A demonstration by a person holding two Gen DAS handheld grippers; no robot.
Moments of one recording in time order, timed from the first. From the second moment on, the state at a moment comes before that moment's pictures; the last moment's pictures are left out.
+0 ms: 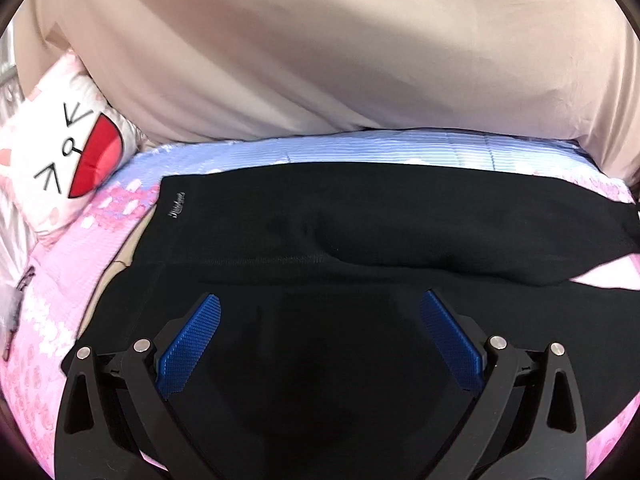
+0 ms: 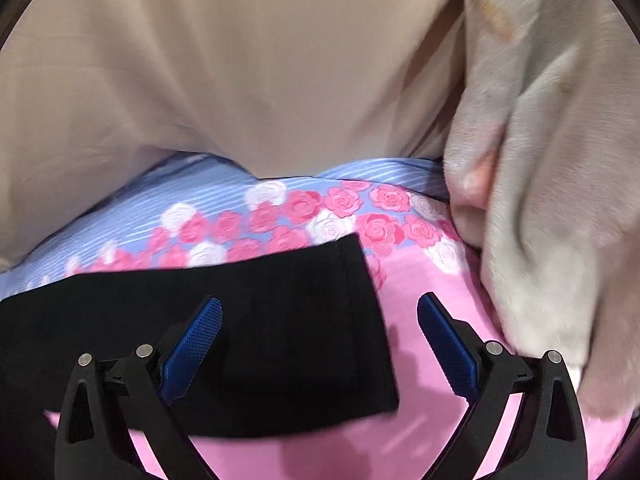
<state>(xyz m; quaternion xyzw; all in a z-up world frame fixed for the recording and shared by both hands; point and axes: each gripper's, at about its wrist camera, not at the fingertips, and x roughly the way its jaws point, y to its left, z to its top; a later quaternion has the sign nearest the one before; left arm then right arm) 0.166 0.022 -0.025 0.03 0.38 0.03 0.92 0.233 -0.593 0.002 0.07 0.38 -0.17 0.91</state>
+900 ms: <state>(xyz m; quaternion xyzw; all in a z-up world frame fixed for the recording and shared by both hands) 0.388 0.225 -0.051 -0.10 0.50 0.10 0.86 0.272 -0.557 -0.009 0.08 0.42 -0.16 0.89</state>
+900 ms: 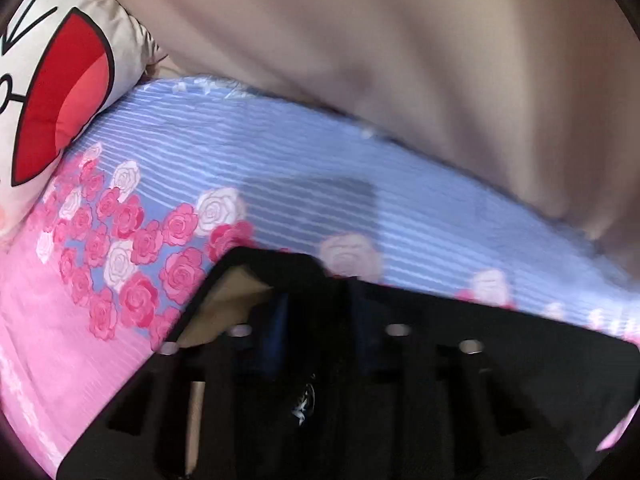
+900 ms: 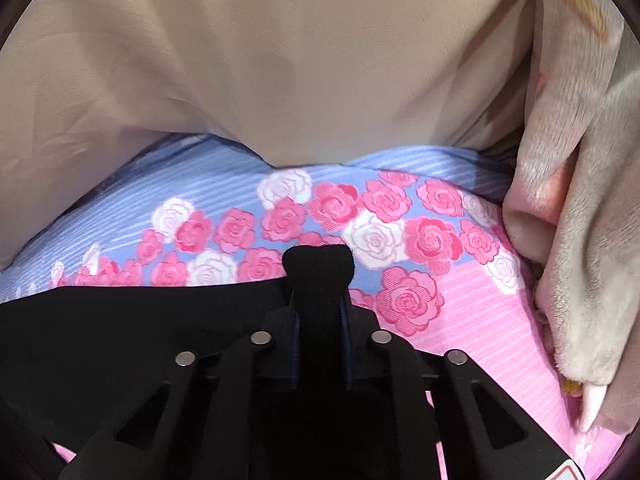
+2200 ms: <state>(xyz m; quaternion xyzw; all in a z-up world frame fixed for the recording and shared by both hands) 0.051 0.113 0.045 0.04 0.37 0.06 0.93 -0.058 -0.550 0.022 0.14 0.34 -0.09 0.93</state>
